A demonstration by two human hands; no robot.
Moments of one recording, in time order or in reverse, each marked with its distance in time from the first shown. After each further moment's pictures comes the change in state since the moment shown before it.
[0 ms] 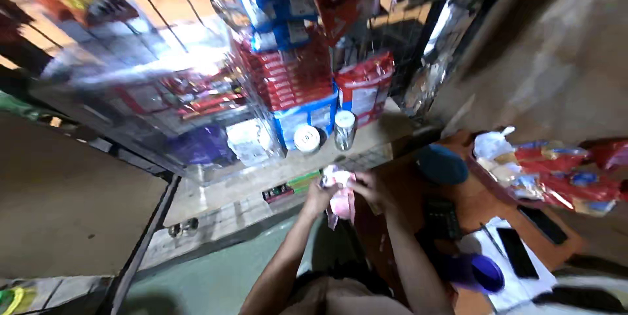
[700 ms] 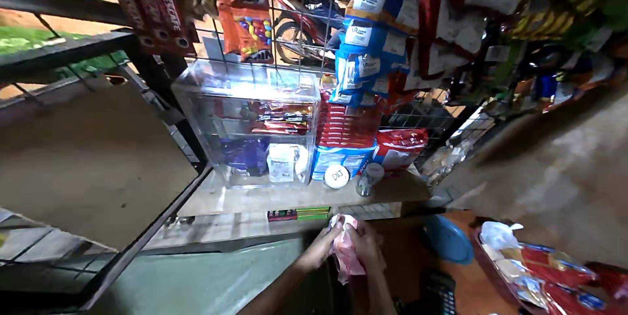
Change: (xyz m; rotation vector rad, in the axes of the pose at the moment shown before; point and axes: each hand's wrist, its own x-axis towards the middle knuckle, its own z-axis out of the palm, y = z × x) left_hand -0.034 -0.019 -0.025 -0.535 -0.182 -0.134; right_hand 0.008 -0.017 0.071 -0.202 0.240 0.214
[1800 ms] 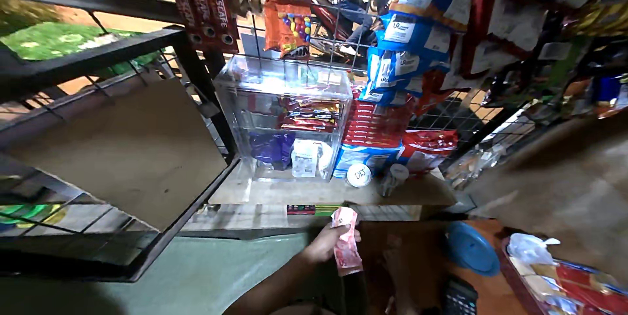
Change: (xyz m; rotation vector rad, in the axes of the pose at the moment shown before) left_hand -0.004 0.007 -0.031 -0.221 0.161 -0.177; right_hand 0.020 0.197 -0.018 -0.758 -0.241 0.283
